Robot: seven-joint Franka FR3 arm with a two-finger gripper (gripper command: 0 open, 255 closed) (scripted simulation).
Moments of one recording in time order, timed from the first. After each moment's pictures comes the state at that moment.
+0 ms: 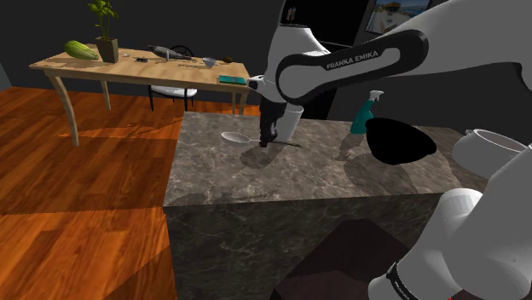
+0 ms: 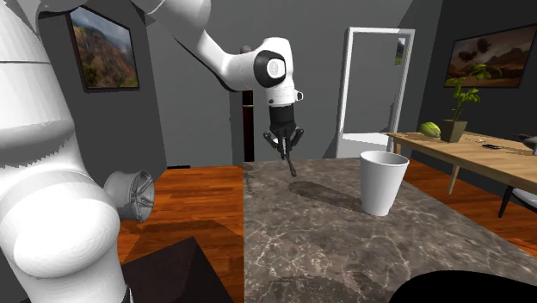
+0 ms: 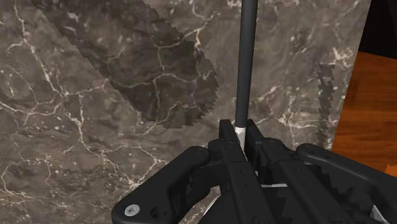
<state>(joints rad) 0.27 -0.09 -0.06 -2.17 -0.07 2.17 -0.80</state>
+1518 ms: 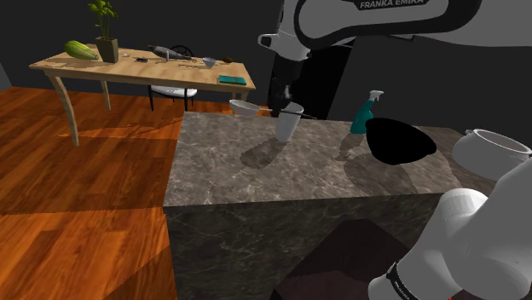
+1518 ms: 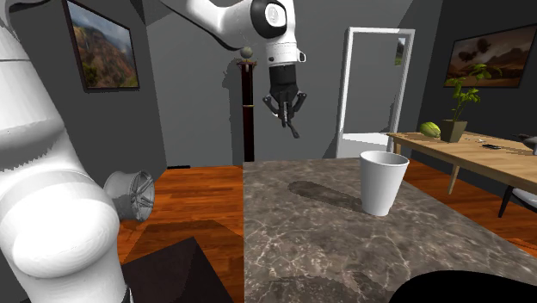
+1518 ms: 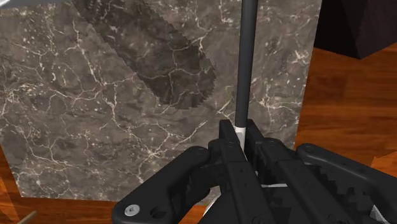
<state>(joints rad) 0.26 -0.18 -0.07 -1.98 -0.07 1.90 -0.84</state>
